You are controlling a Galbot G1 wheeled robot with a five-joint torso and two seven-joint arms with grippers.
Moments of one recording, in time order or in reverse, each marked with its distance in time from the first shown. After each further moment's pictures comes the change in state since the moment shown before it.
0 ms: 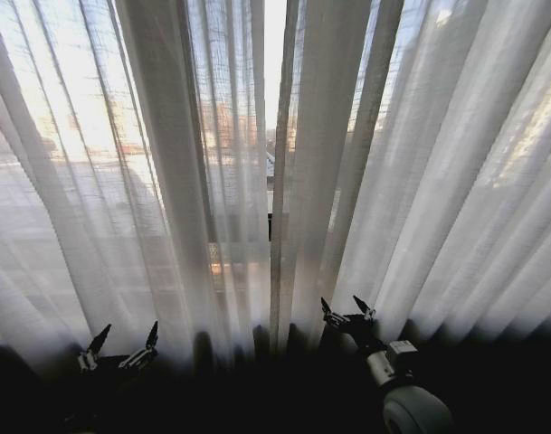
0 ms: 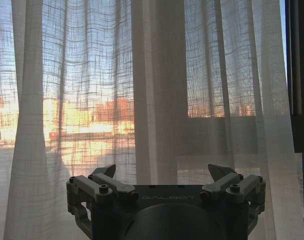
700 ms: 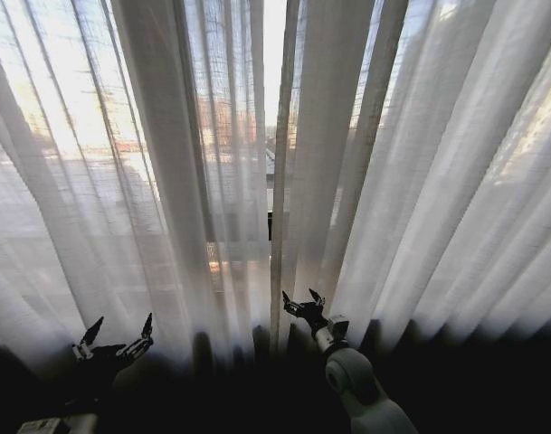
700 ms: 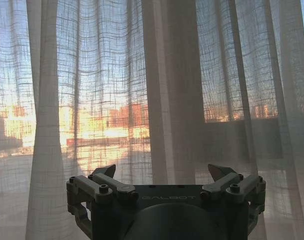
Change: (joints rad) left arm -0.073 -0.008 -0.019 0.000 0.037 0.052 -0.038; right arm 0.333 0.141 -0.192 -0.320 -0.059 0.016 -0.007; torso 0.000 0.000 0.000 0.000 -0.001
